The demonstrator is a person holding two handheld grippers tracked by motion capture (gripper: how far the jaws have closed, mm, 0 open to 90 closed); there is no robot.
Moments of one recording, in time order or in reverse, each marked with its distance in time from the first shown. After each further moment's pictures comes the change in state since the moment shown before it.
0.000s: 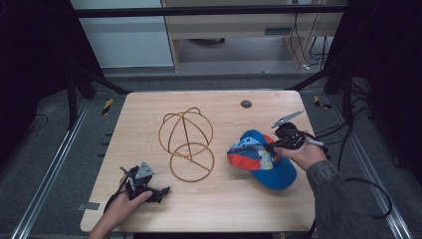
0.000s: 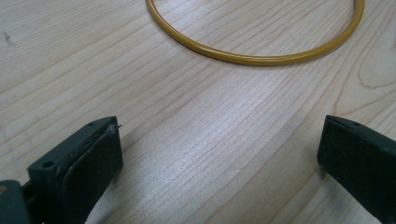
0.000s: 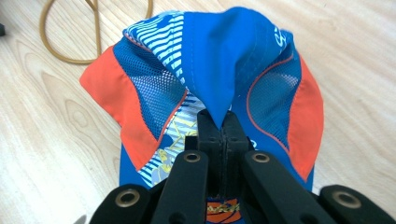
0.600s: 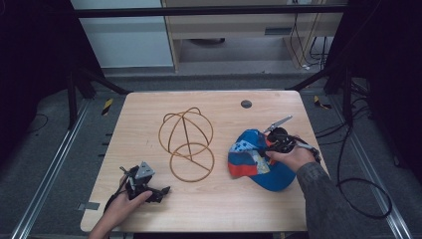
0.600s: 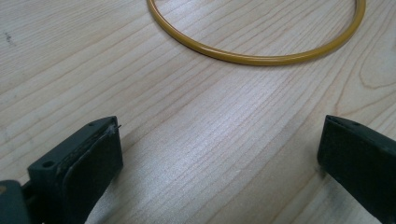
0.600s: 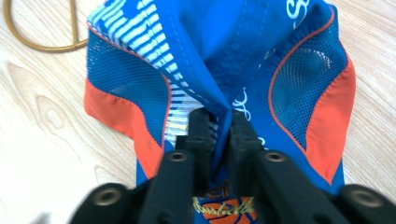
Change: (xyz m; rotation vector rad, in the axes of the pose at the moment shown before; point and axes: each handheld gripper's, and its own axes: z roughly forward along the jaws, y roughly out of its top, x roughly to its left) left arm 0.000 0.000 0.000 0.000 0.001 -0.002; right arm -0.001 -0.007 0.041 0.053 0.002 0.026
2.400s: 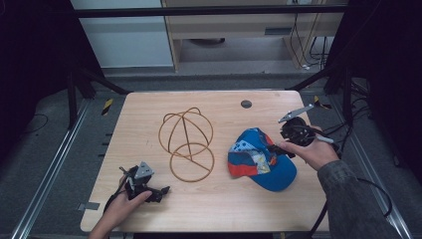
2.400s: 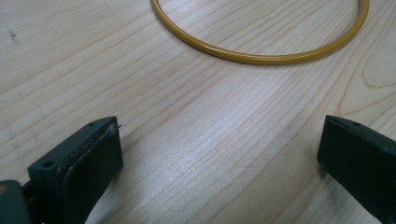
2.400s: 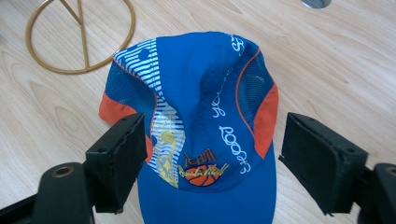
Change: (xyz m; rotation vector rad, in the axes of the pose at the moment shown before) left arm 0.001 -0.001 -0.001 -0.001 0.004 -0.005; right arm 0.007 0.010 -0.074 -0.074 -0.105 -0.019
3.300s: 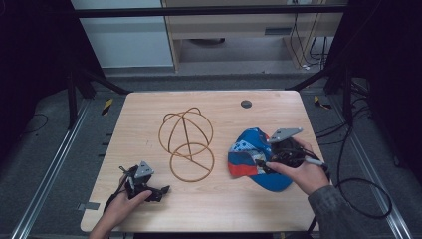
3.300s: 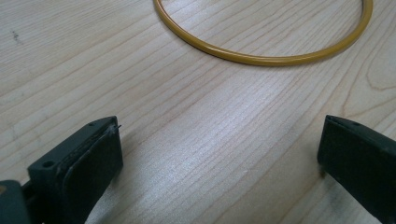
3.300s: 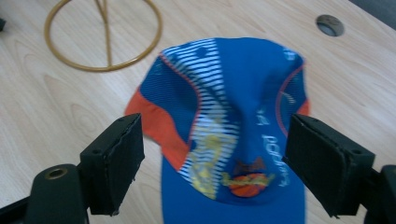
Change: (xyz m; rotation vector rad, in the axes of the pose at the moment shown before) left arm 0.002 0.001 0.001 0.001 0.002 -0.002; right arm 0.051 -0.021 0.007 -0.101 -0.057 -0.110
